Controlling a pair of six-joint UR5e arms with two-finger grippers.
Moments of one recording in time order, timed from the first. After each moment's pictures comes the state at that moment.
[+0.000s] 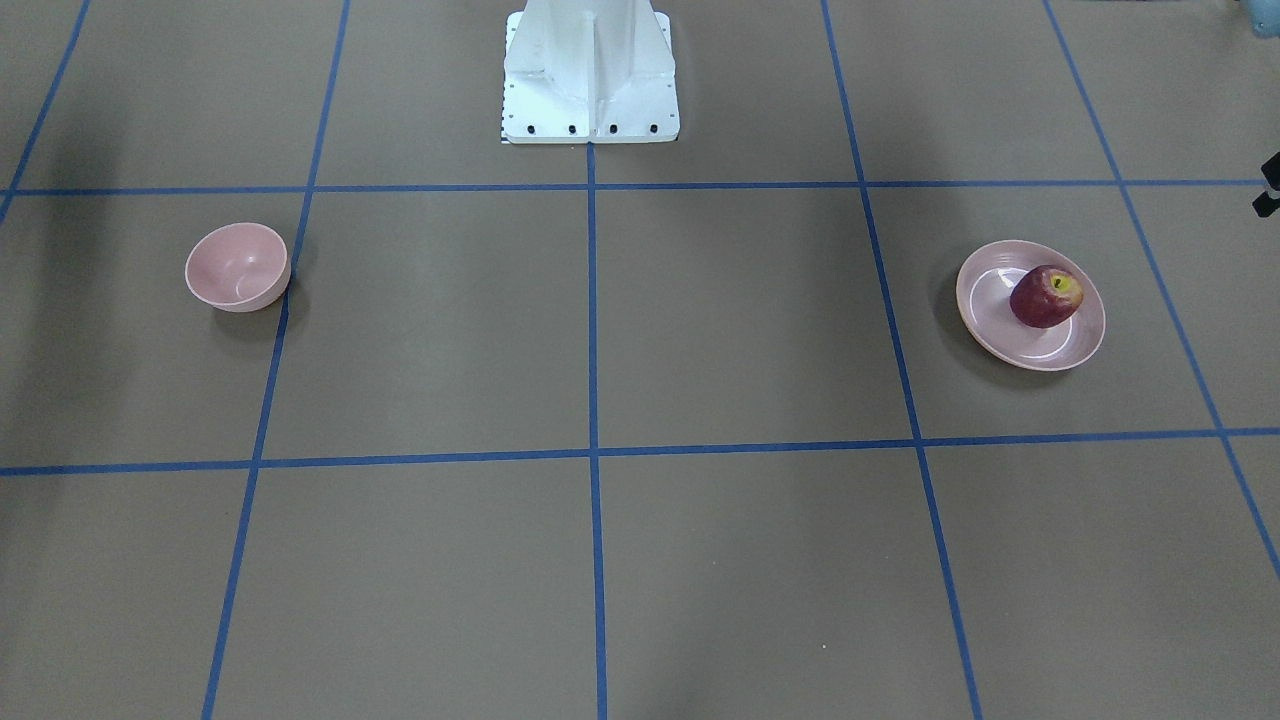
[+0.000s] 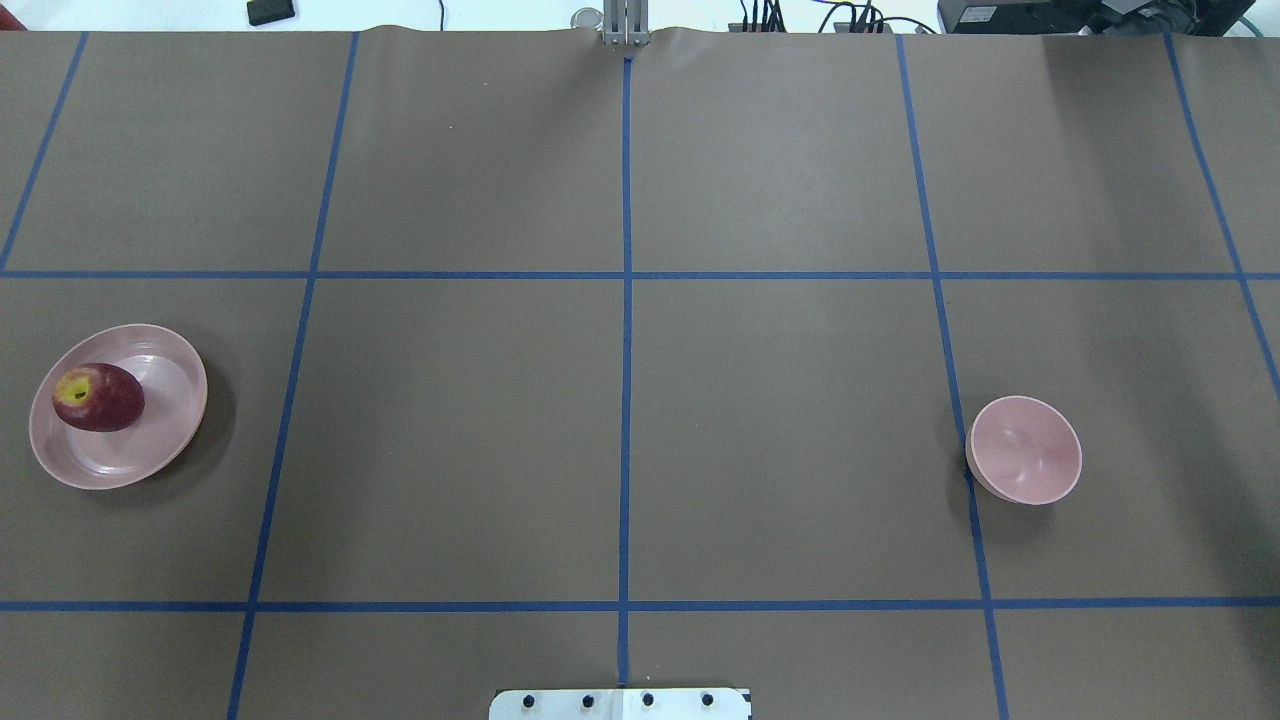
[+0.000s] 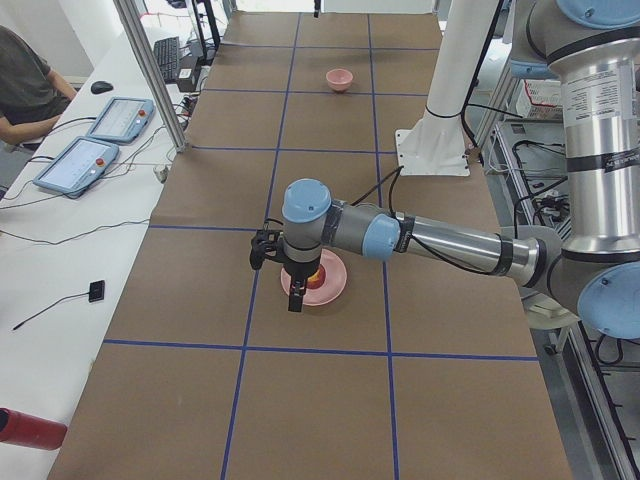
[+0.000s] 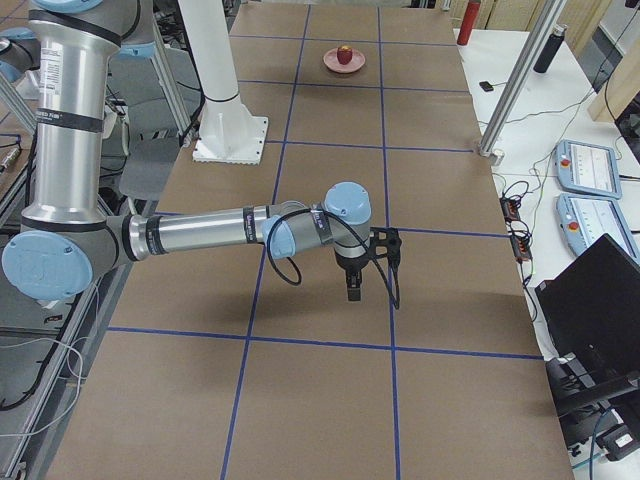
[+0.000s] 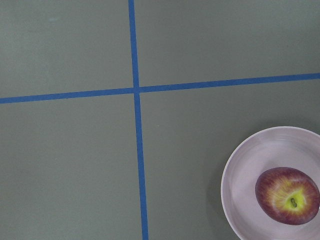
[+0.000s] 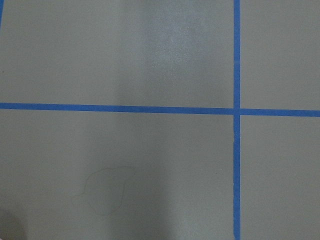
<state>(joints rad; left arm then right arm) -1.46 -1.39 -1.94 -1.63 -2.29 -0.19 1.42 -1.70 1.84 -1.37 2.34 0.31</state>
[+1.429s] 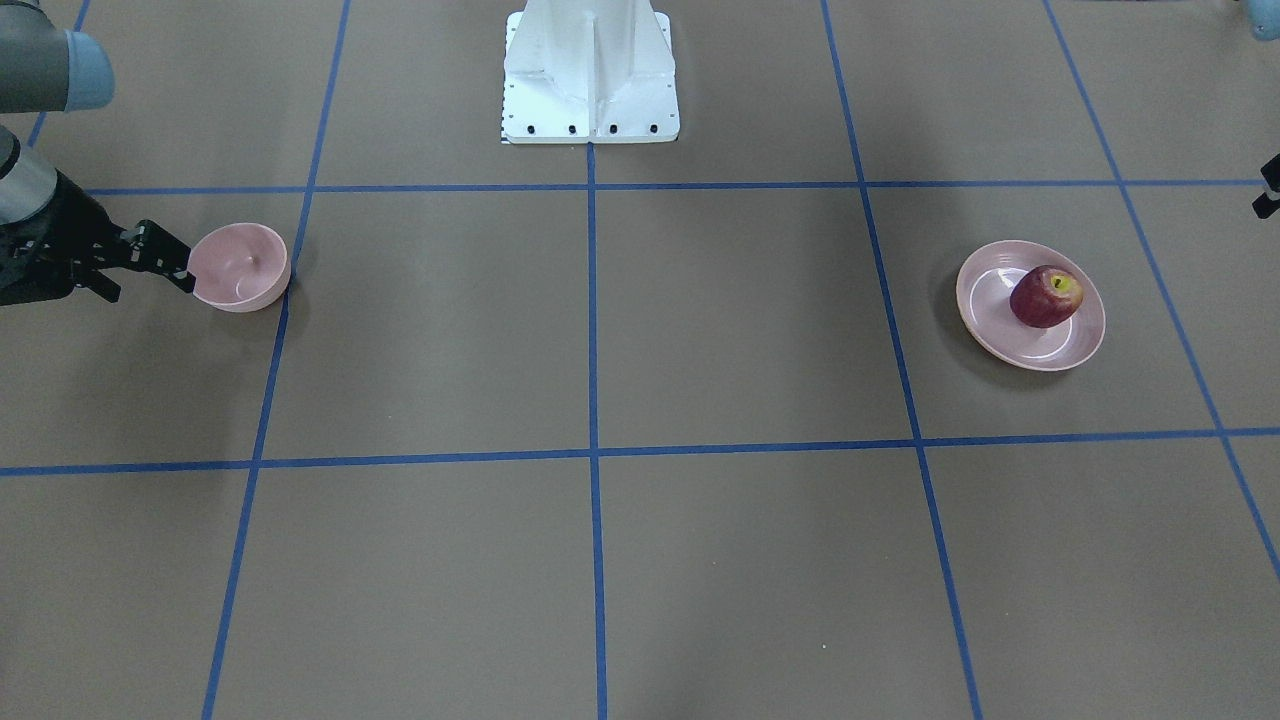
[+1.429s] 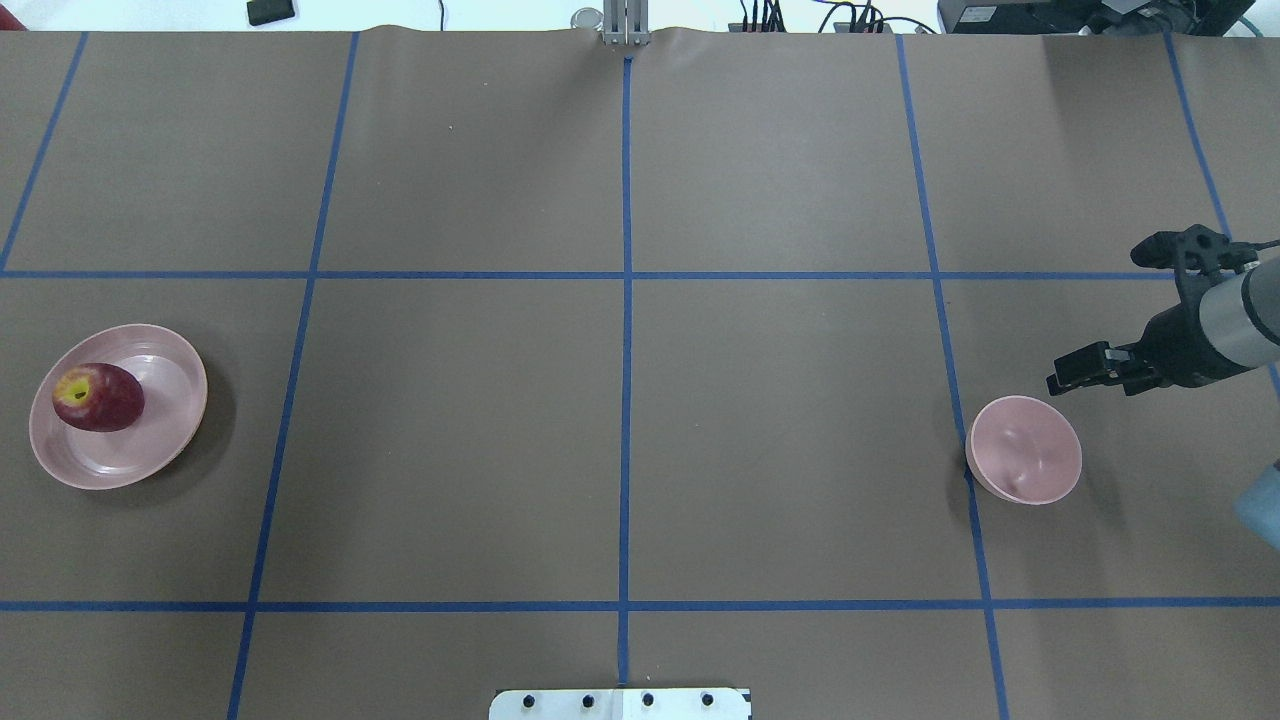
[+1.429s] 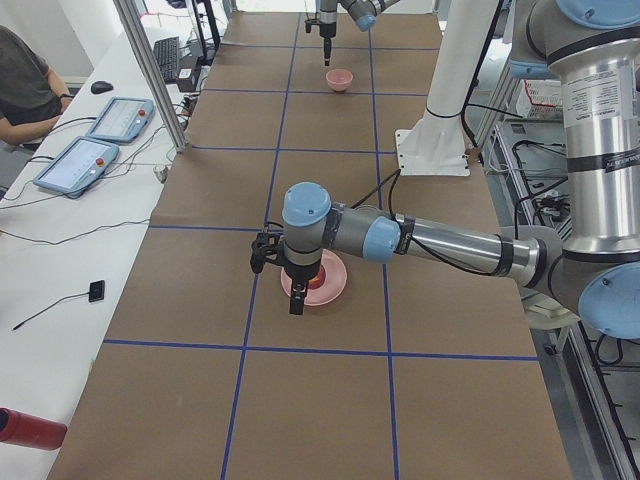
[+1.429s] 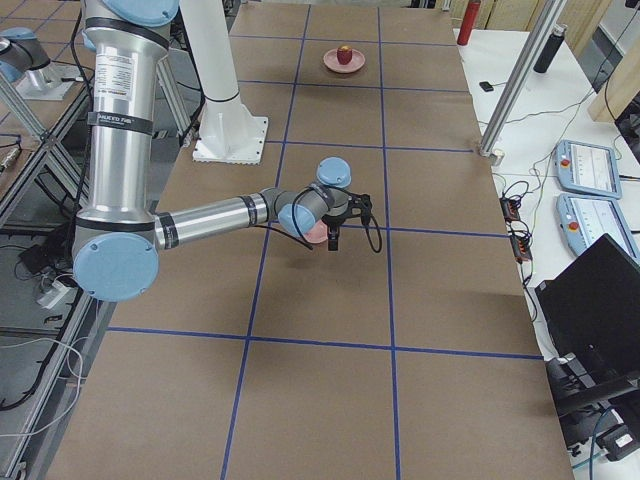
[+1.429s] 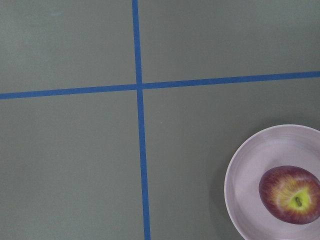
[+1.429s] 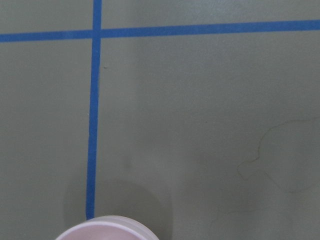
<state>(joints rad) -1.46 -1.39 -1.93 -1.64 -2.30 -0.19 0.89 -1.68 1.85 -1.07 2.20 0.88</state>
